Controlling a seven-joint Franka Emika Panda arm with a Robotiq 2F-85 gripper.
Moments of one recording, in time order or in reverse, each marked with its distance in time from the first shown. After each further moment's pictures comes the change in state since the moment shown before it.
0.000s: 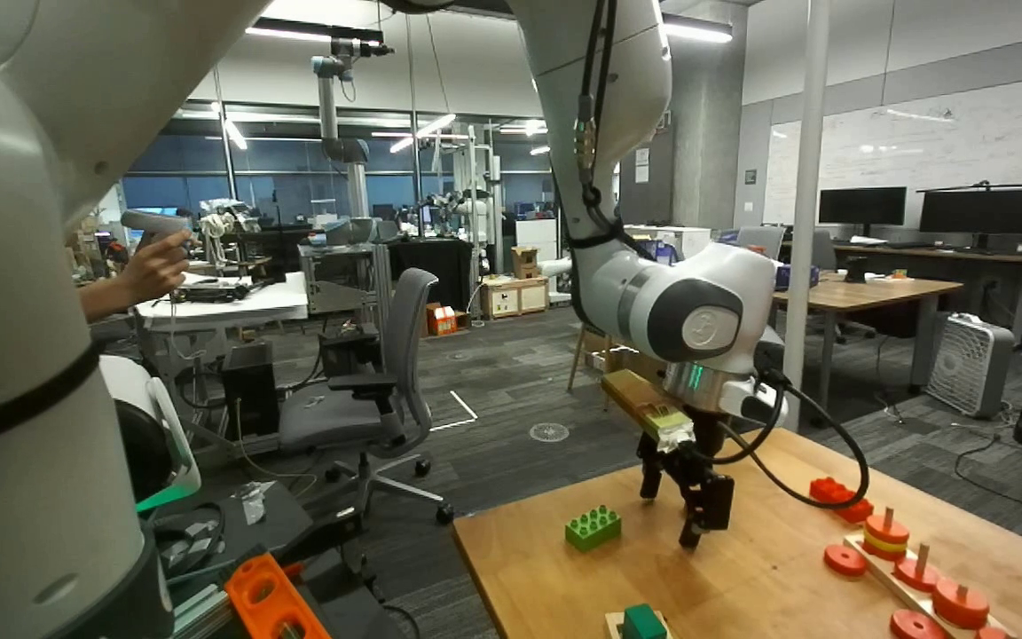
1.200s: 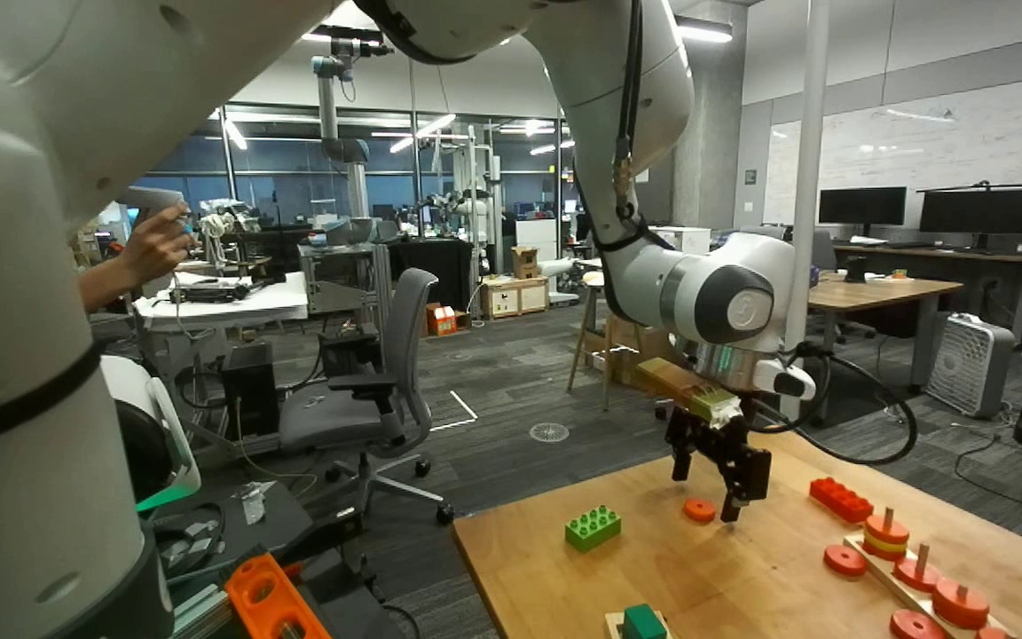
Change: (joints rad) arm 0.012 0.117 -0.019 0.269 -0.094 -0.142 -0.005
